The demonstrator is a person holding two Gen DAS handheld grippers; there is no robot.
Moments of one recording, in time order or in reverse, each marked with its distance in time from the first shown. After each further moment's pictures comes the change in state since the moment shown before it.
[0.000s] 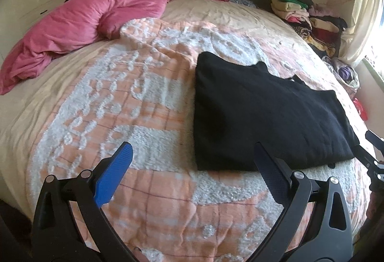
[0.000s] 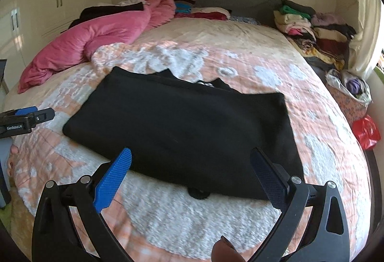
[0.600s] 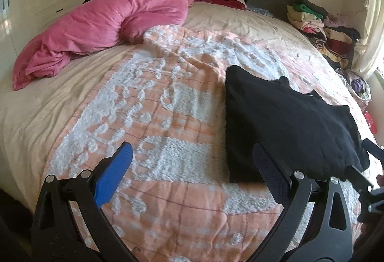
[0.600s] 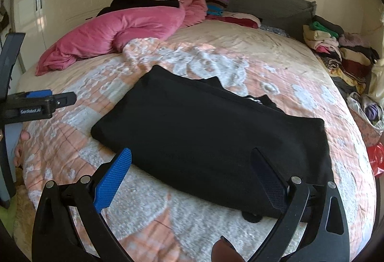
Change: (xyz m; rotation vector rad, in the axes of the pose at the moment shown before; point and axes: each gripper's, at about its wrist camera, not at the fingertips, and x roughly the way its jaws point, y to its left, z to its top) left arm -0.005 0.032 0.011 -0.048 -0.036 0.082; right arm 0.021 0.070 0.020 -0.132 0.000 0.099
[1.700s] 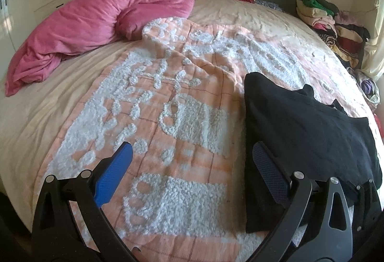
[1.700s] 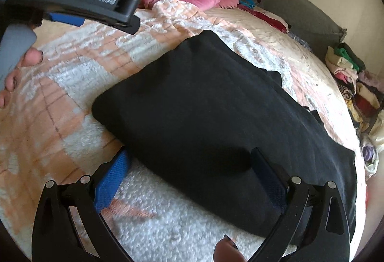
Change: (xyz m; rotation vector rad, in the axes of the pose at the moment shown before) left arm 0.066 0.006 0.036 -0.003 0.051 0.025; right arm 0.100 0.092 -0.007 -0.263 0.114 -0.053
